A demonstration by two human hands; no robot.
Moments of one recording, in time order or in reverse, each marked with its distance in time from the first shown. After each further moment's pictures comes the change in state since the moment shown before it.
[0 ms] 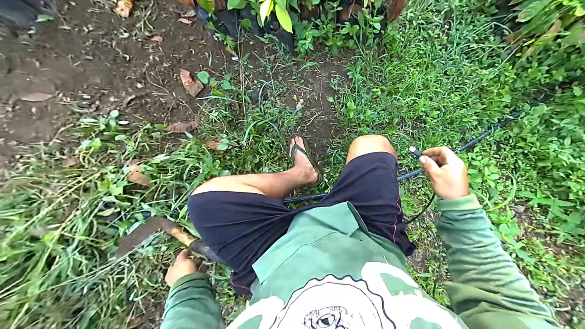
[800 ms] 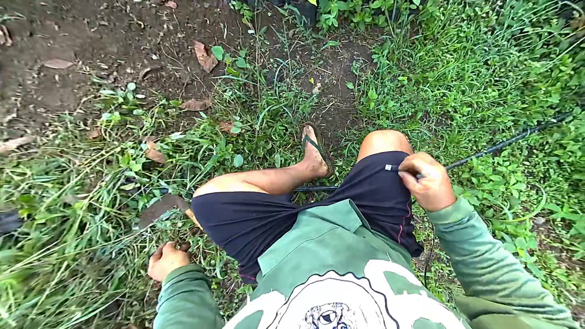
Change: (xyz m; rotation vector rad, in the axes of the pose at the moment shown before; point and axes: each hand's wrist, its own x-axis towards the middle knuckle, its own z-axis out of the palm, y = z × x) left_hand 0.126 -0.049 -0.013 -0.267 0.315 0.036; right_hand 0.022 -0.032 0.060 -0.042 -0.198 -0.415
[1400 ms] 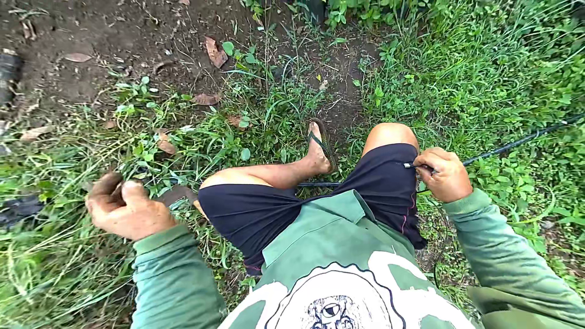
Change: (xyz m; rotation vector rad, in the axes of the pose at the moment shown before) left_hand -0.076 0.168 -0.016 -0.305 -0.041 0.714; right_hand -0.003 0.024 -0.016 -0.228 -0.079 -0.143
